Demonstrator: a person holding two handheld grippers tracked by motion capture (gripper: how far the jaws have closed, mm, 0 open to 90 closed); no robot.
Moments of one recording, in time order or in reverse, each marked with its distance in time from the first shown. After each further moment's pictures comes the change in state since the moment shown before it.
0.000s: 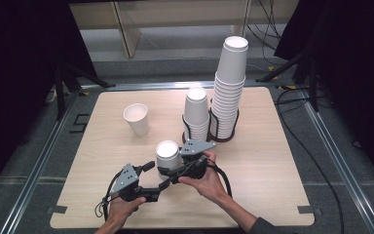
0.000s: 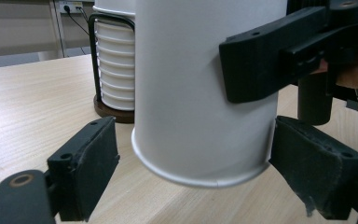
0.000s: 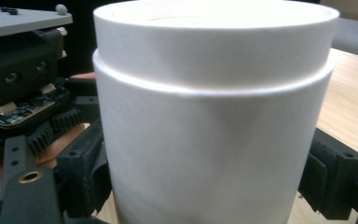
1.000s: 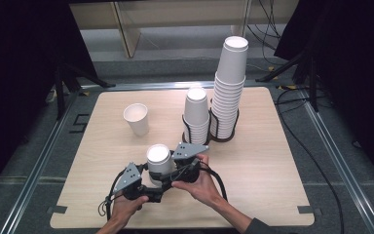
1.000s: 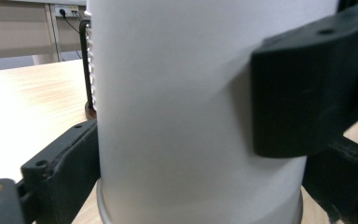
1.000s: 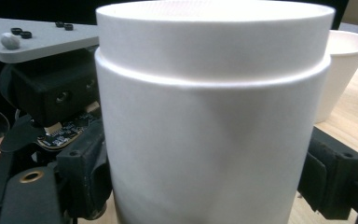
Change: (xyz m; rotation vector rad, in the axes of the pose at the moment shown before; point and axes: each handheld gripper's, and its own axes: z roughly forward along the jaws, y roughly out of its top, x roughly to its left) left arm -0.002 0.002 0.008 -0.017 -0.016 -0.017; right arm 0.015 0.005 0.010 -0.030 0.063 -0.045
